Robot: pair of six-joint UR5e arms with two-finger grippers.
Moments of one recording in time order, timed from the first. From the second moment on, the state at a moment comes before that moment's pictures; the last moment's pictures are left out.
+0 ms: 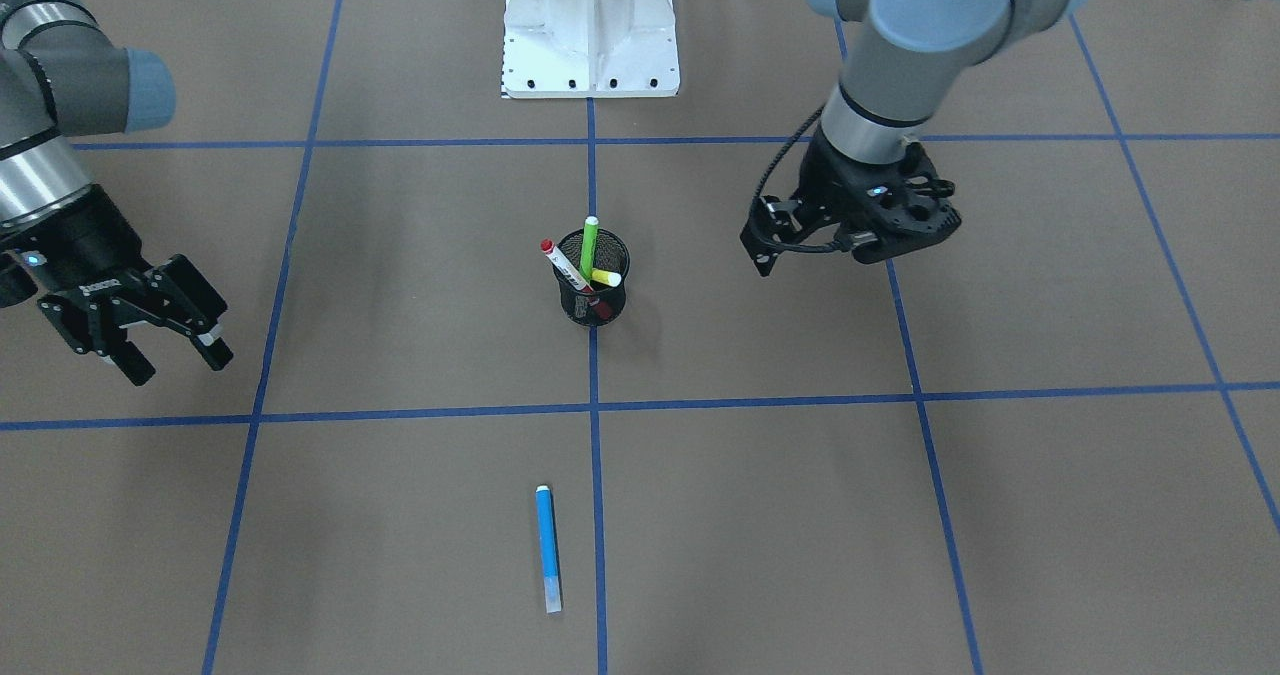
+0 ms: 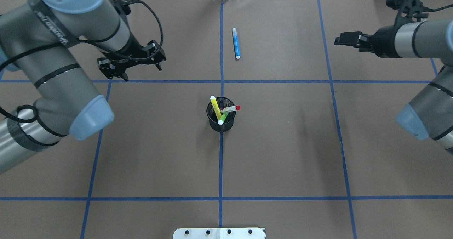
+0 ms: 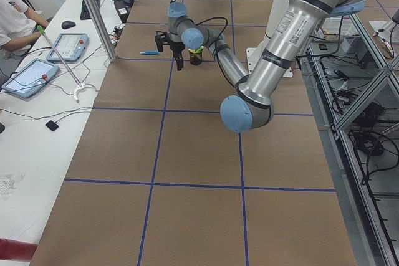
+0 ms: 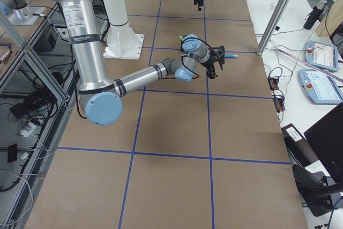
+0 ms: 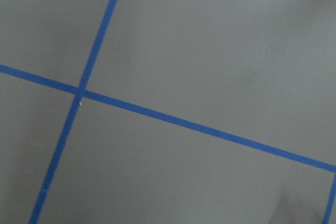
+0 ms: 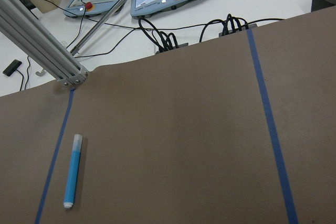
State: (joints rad) left arm -0.77 -2.26 -1.84 -1.34 -2.02 -1.35; right arm 1.01 -1.40 1.72 -0.75 1.99 1.16
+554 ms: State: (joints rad) left arm -0.58 -2.76 -1.36 -1.23 -1.79 -1.47; right arm 1.11 -1.47 1.72 -0.75 2.15 1.08
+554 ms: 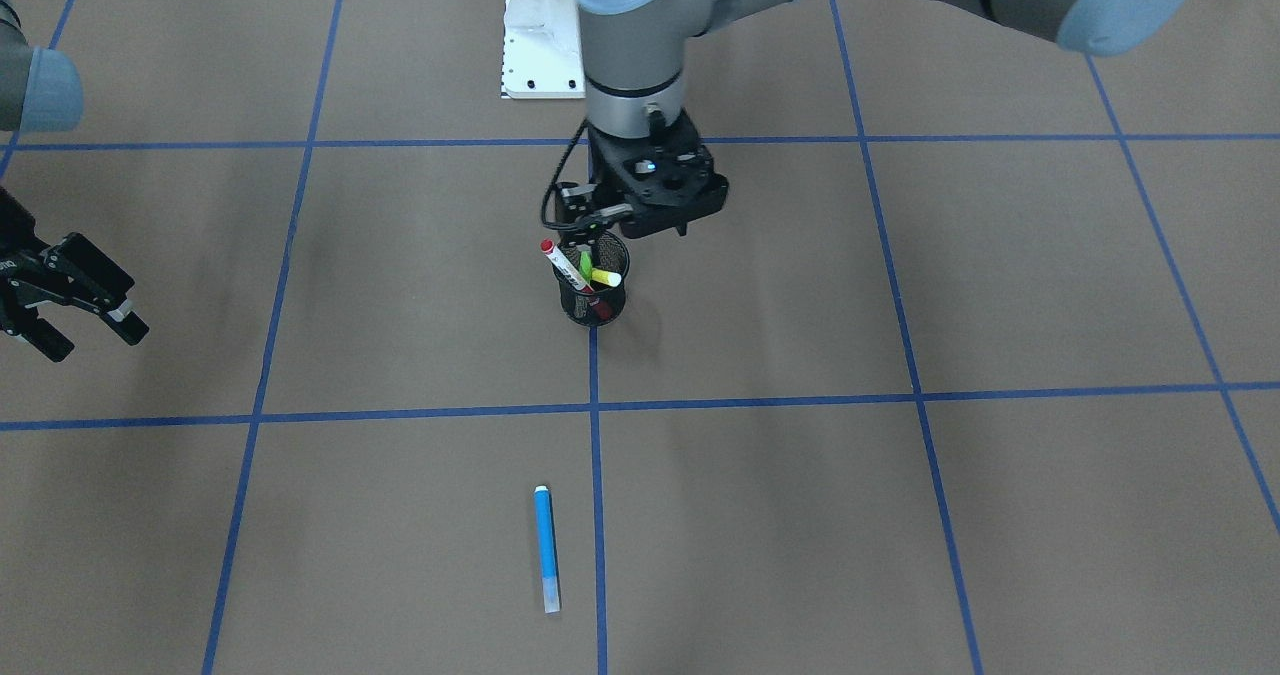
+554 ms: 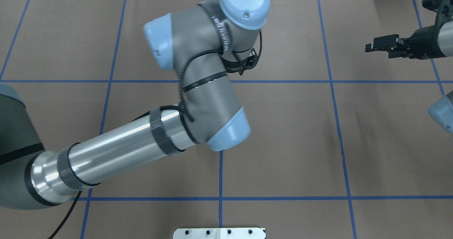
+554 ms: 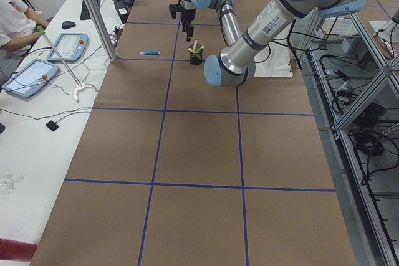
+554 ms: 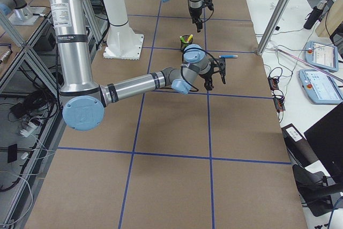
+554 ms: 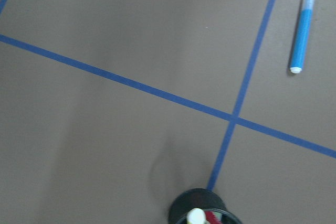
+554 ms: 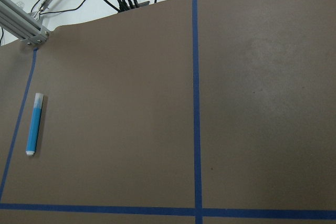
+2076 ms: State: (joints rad) left arm -0.44 -2.81 -1.21 -1.18 -1.64 -1.44; right arm 1.10 -1.46 1.69 -0.75 2.14 1.08
